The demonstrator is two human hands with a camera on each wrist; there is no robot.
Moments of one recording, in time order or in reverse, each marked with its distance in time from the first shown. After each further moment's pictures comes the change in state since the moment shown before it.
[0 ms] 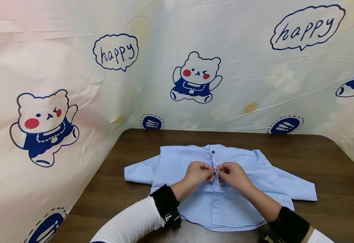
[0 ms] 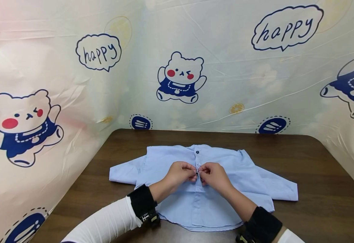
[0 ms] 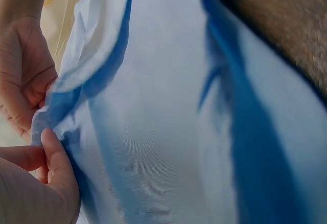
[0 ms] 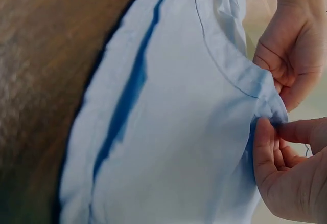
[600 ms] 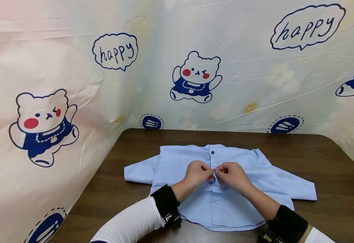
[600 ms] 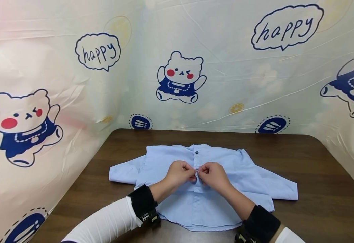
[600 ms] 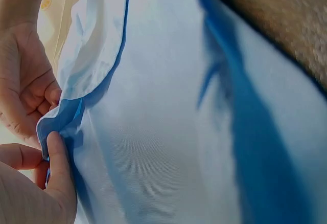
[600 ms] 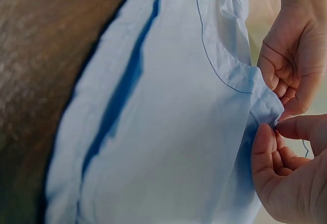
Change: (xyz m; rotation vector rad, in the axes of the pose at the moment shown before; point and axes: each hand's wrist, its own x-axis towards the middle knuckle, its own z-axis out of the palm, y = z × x) left_hand -0.003 0.001 0.001 0.141 0.051 0.062; right_hand 0.003 0.000 0.002 -0.152 0.034 -0.005
